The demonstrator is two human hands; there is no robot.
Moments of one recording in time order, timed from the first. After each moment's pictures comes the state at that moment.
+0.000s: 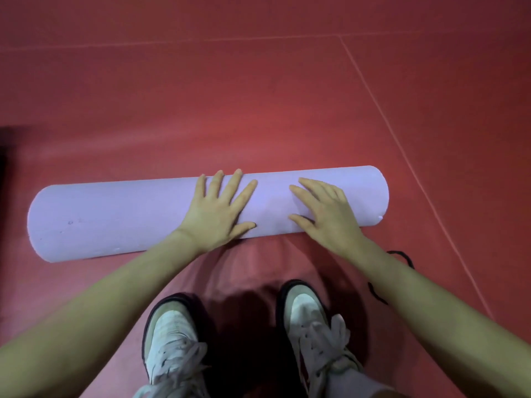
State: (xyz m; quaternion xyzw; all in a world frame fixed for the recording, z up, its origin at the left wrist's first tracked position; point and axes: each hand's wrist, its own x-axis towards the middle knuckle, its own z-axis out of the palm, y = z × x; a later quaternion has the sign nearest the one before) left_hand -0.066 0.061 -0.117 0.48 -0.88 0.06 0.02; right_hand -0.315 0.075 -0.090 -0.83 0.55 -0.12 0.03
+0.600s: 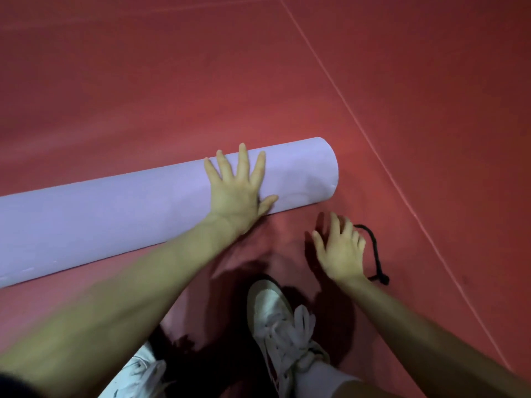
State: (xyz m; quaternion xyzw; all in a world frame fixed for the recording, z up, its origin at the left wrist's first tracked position) left_hand -0.215 0.043 -0.112 0.55 -0.83 0.01 -0.05; right_hand -0.408 0.163 -0.158 -0.52 0.84 0.00 0.12
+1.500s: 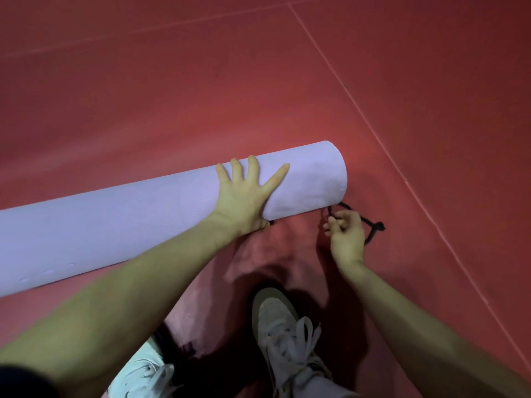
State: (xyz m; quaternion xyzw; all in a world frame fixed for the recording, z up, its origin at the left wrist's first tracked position) left_hand -0.208 0.032 -0.105 0.48 -0.88 0.03 -0.08; right_hand -0.404 0.128 -0.164 -0.30 0.80 -0.42 0.30
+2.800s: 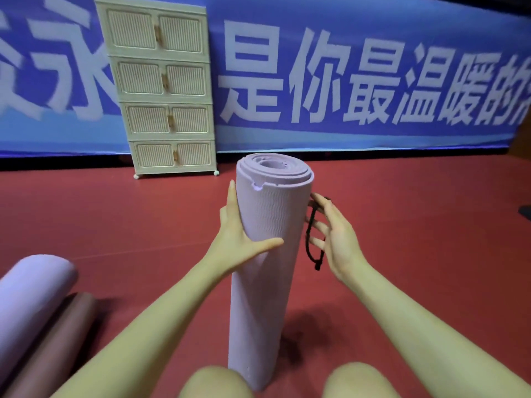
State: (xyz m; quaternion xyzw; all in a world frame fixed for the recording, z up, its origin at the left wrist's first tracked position) left_hand -0.077 0.109 0.240 0.48 -0.71 -0.21 0.47; right_hand -0.268 0.117 0.261 -0.45 0.42 -0.62 0.48
